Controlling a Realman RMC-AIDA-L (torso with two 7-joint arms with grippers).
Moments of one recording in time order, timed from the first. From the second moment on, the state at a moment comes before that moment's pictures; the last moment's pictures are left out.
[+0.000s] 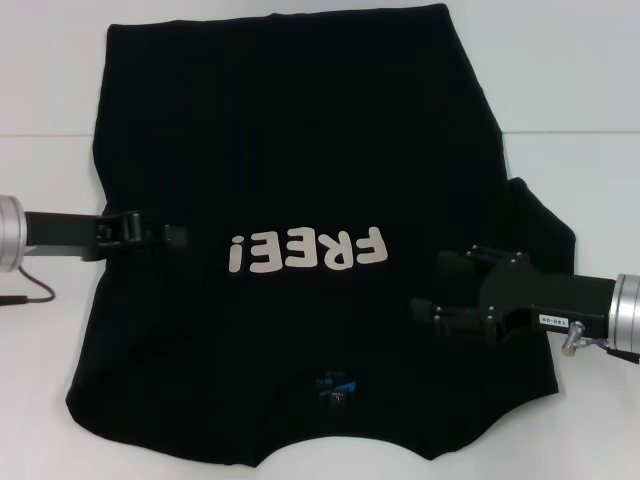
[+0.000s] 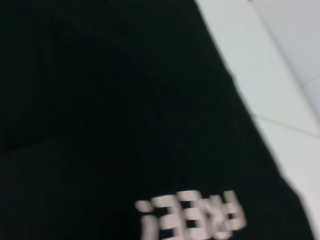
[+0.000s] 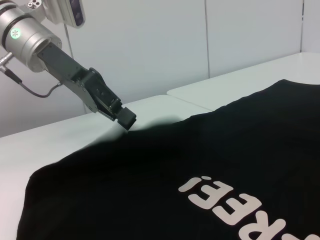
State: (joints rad) left arm -0.61 -2.02 0.66 0.82 2.28 1.40 -2.39; right arm 0.60 2.09 -0.67 -0.48 -2.00 -1.34 1.16
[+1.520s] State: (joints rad) left arm -0.41 -2.05 0.60 0.59 2.00 1.75 -1.32; right arm 0.83 1.97 -0.64 -0.66 -2.80 -1.21 2.60
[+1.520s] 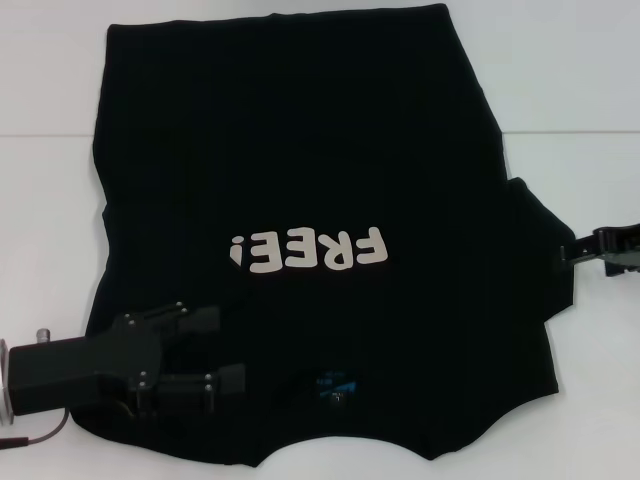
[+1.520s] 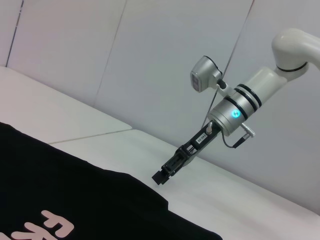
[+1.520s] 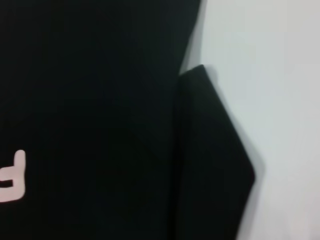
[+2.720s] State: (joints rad) left arm -0.42 -2.05 0.60 0.59 2.00 1.75 -1.32; right arm 0.86 1.99 -0.66 -0.57 -2.77 -1.17 2.60
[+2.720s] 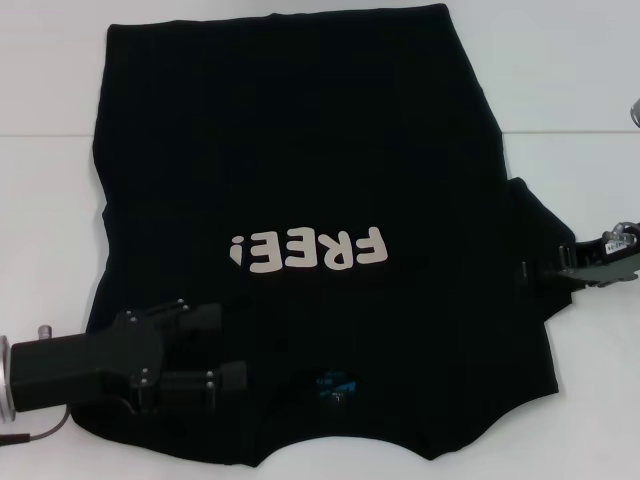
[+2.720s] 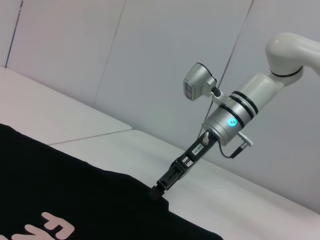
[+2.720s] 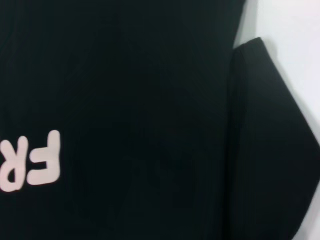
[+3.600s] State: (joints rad) left arm -0.42 -2.05 0.60 0.59 2.00 1.75 -1.32; right arm 0.84 1.97 -0.66 -0.54 -2.69 -1.14 2.57
